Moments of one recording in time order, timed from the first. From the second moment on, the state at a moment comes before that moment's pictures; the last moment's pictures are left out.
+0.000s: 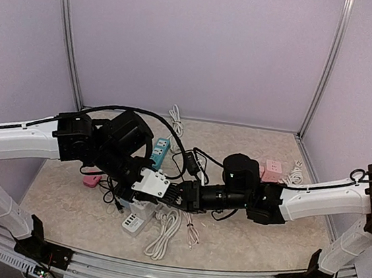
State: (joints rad) left arm -1.08 1.42 1.26 -0.80 0.14 0.92; right arm 1.11 1.55 0.84 0.45 -0.42 0.95
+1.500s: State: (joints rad) left arm -1.06 1.47 1.38 -1.02 0.30 0.86; right arm 1.32 1.50 0.70 0.66 0.01 0.08
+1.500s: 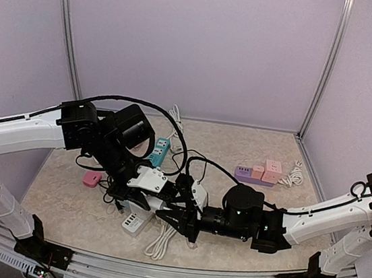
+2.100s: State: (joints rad) left arm -0.96 1.39 1.39 -1.01 0.29 0.82; right arm 1.28 1.46 0.73 0.46 0.15 0.24
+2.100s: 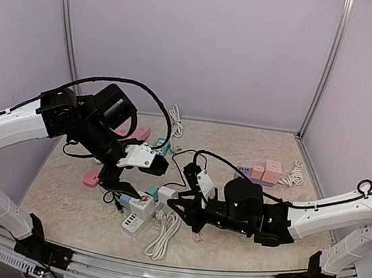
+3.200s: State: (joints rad) left arm -0.83 1.65 1.27 -0.91 0.23 1.13; right arm 1.17 1.66 0.46 0.97 -0.13 0.22
